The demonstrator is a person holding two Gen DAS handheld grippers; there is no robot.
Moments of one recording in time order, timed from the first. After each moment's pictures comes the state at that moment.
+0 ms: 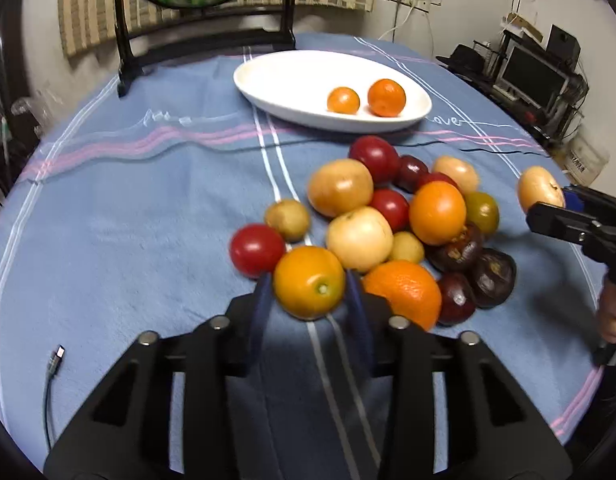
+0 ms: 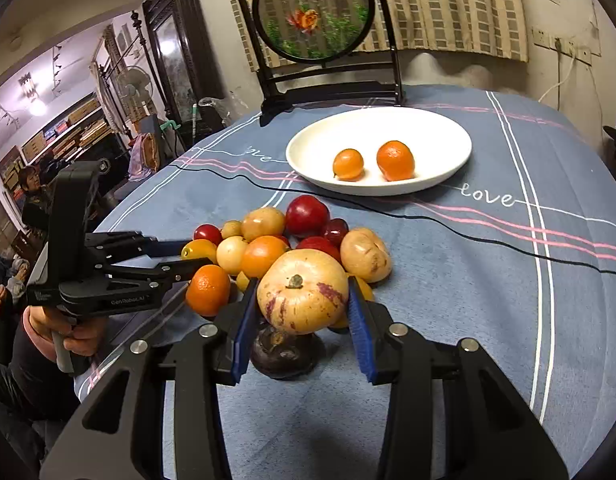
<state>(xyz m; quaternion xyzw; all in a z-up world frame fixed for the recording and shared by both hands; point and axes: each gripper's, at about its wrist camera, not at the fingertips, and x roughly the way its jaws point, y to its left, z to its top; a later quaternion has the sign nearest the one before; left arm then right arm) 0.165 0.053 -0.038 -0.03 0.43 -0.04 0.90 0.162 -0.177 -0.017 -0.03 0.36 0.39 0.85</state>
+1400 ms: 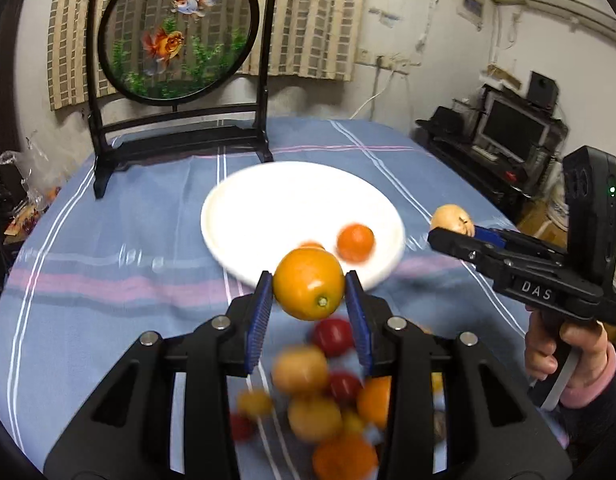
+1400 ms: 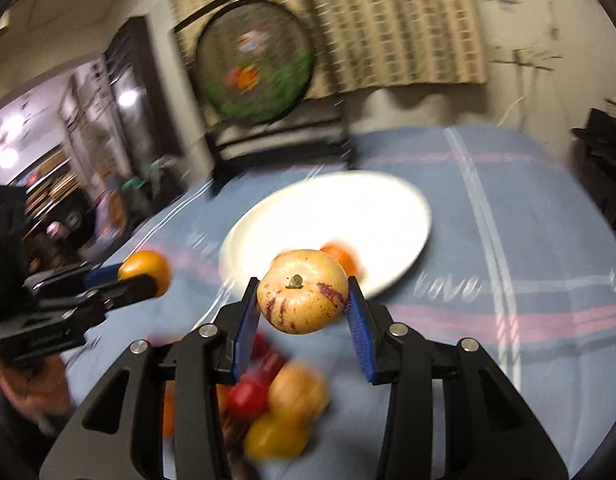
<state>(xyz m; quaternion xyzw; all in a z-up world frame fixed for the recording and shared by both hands) 0.251 0.032 0.045 -0.03 0.33 -0.06 0.94 0.276 -0.172 0.013 0.05 0.31 0.30 0.90</state>
